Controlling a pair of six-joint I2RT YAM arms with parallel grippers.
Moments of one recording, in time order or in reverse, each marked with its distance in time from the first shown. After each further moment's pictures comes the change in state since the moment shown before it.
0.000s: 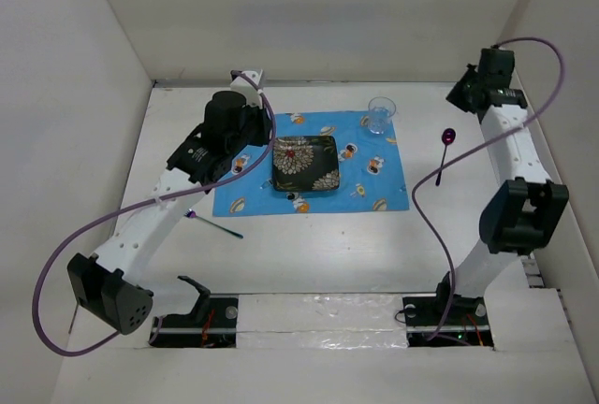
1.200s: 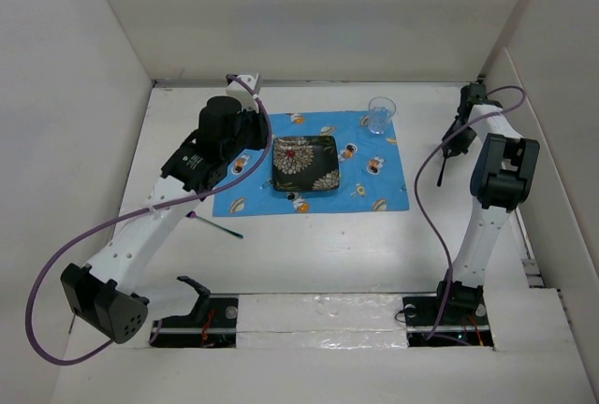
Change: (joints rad) left arm -0.005 -0.053 -0.031 0.006 -0.005 -0.002; right arm -0.114 0.429 0.046 -0.207 0.134 0.007
